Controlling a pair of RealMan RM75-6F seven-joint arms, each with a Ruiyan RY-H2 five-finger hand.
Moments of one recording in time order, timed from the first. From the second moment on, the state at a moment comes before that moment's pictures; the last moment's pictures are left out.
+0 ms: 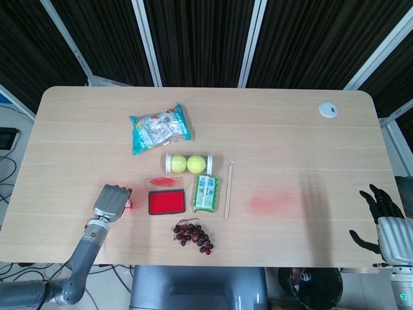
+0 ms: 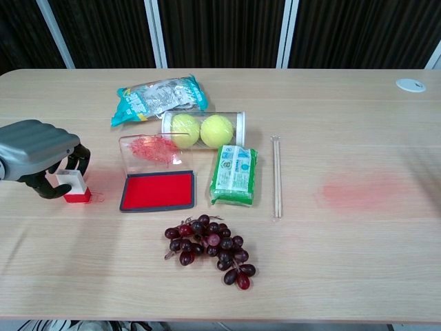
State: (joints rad) left arm -0.62 -1.55 -0.01 -1.59 0.92 1.14 0.88; right arm 0.05 -1.11 0.06 -1.59 -1.50 1.49 0.08
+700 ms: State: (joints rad) left arm -0.62 -1.55 -0.01 -1.59 0.90 1.14 0.90; right arm 0.05 -1.11 0.06 -1.59 -1.50 1.49 0.07
